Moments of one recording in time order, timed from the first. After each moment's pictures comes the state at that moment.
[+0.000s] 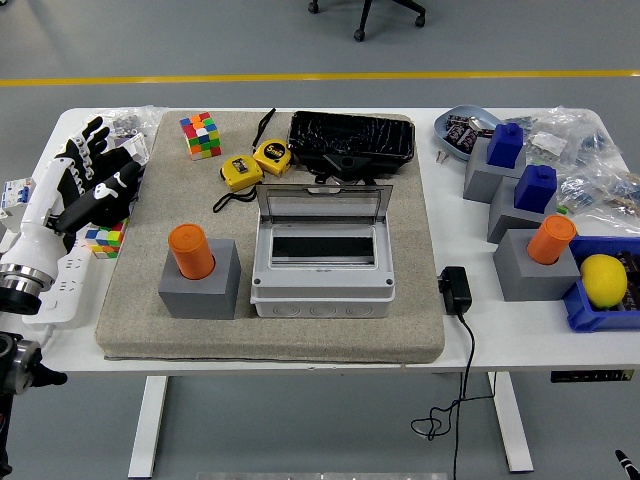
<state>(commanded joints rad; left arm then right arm) 0.00 0.10 -1.60 -1.54 1.43 -0.07 -0.08 0.11 -0.22 0.76 0.21 -0.73 -0.19 0.05</state>
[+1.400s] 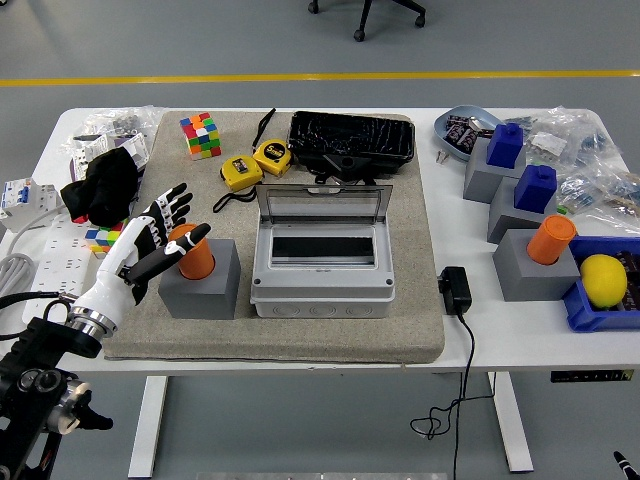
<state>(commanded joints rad) 0.03 0.05 -1.44 -1.48 1.35 -0.14 -0.07 0.10 -0.21 0.75 0.21 -0.72 -0.19 0.05</state>
